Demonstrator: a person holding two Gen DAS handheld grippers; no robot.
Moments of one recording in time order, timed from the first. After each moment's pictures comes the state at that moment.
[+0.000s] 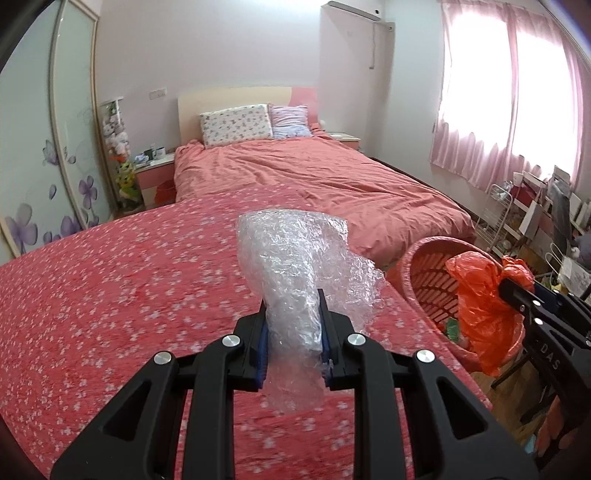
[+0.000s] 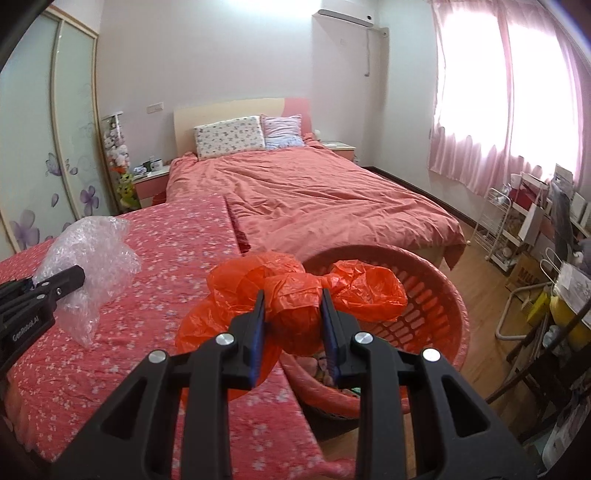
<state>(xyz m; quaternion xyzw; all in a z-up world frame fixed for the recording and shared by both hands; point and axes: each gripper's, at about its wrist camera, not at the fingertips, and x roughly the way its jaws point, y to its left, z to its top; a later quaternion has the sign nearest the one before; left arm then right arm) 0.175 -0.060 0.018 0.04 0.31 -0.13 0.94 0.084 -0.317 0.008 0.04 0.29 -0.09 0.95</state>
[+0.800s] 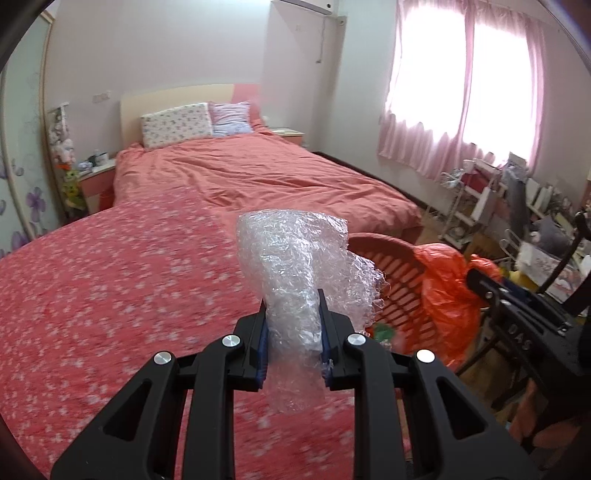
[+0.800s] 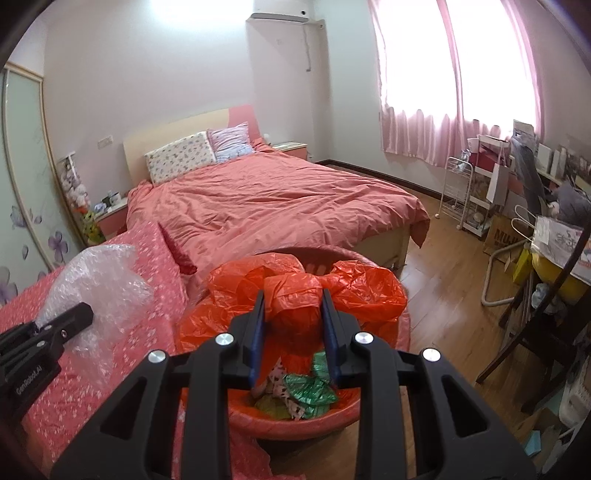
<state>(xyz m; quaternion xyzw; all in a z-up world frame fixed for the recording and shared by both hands) 0.180 -0.157 0.007 0.04 0.32 -0.24 0.92 0.075 -0.422 -0.004 0.12 0.27 -0.17 0.94</state>
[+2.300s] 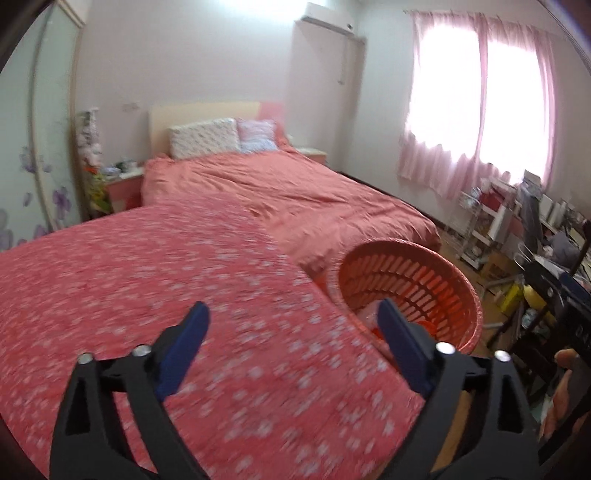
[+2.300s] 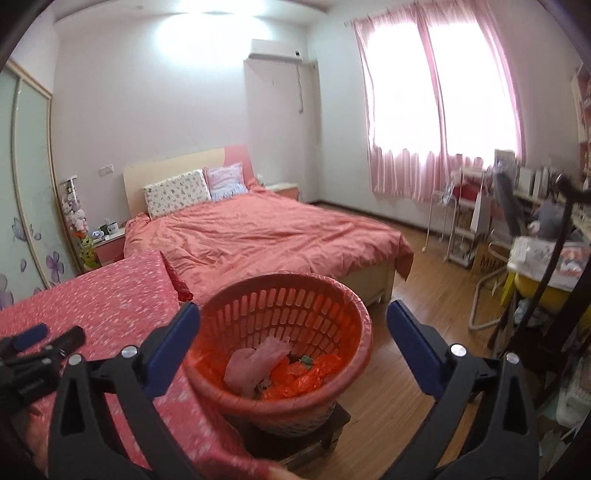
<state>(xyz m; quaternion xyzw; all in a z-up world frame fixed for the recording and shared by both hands) 0.121 -0.100 0.018 0.02 0.27 -0.18 0.95 -0.012 -0.399 0.015 0.08 0.19 -0.19 0.96</state>
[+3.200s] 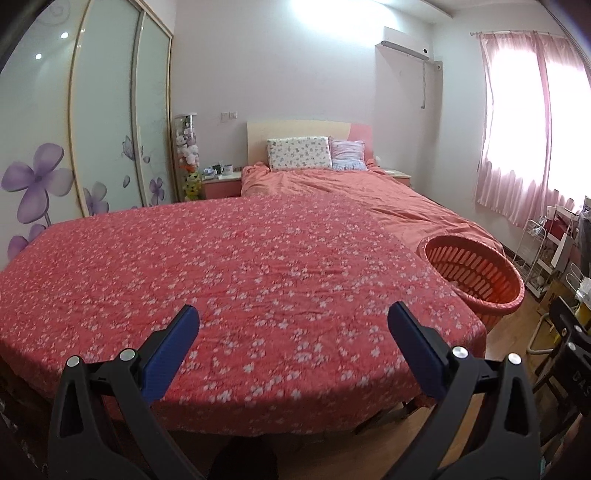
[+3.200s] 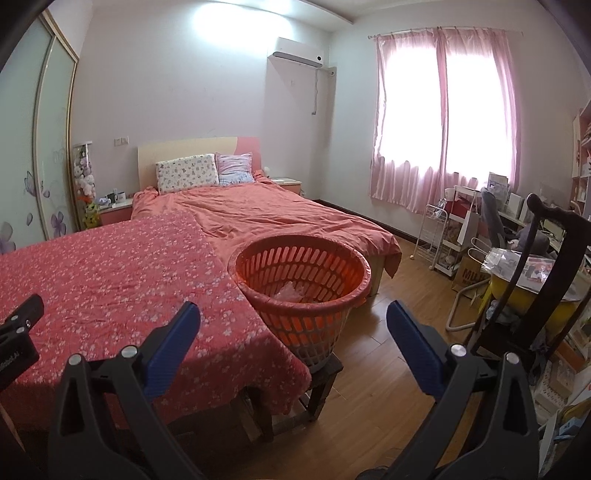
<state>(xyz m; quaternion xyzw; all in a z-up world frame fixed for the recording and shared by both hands) -0.006 -0.014 0.008 0.00 0.25 -0.01 0.97 -0.120 -0.286 0.008 0.02 0.21 -0.19 0.96</state>
